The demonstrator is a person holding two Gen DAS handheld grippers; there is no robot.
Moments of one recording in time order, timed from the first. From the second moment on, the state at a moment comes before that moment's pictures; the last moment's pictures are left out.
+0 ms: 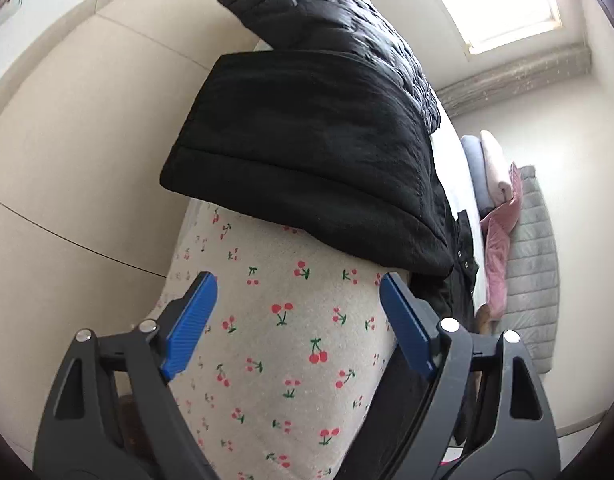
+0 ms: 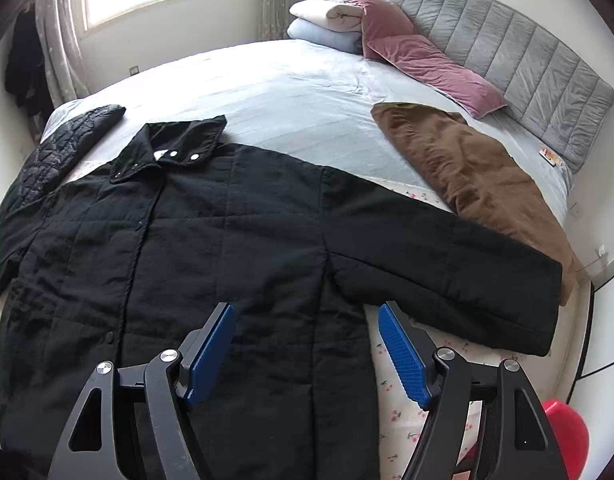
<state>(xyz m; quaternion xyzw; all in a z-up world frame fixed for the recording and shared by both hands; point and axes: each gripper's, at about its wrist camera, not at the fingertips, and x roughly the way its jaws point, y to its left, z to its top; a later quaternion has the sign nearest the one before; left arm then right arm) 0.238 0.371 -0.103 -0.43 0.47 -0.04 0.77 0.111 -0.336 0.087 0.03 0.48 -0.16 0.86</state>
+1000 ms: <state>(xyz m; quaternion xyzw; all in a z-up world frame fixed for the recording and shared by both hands) 0.275 0.311 0.097 -0.35 0.18 -0.08 0.92 0.114 -0.264 0.056 0.04 0.51 -0.08 0.85</state>
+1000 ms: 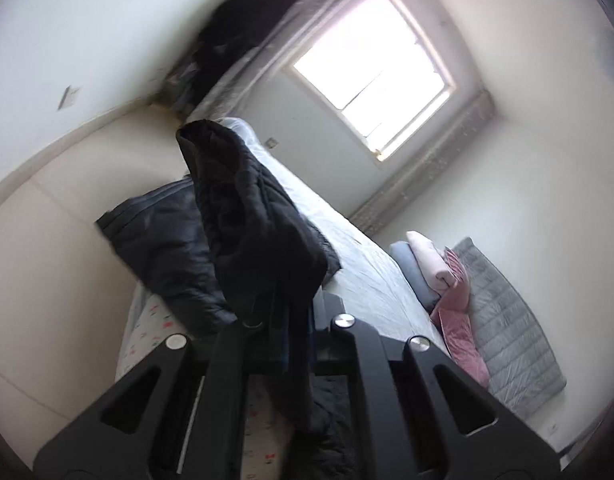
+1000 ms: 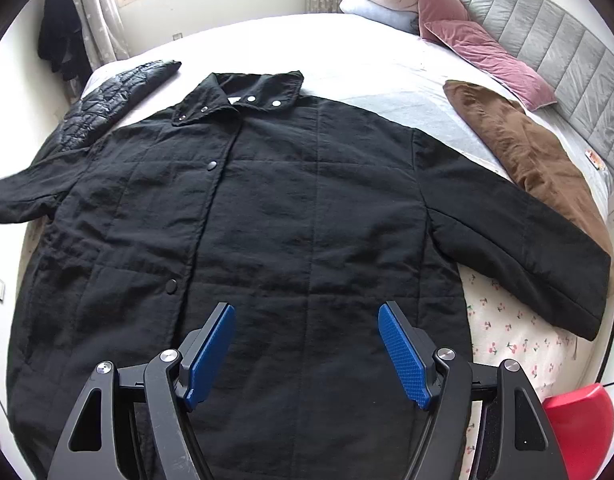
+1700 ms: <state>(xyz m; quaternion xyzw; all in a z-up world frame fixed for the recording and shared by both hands) 0.273 0.069 0.135 -0.08 0.28 -0.38 0.88 0.146 -0.267 0.059 0.14 0.50 -0.03 0.86</state>
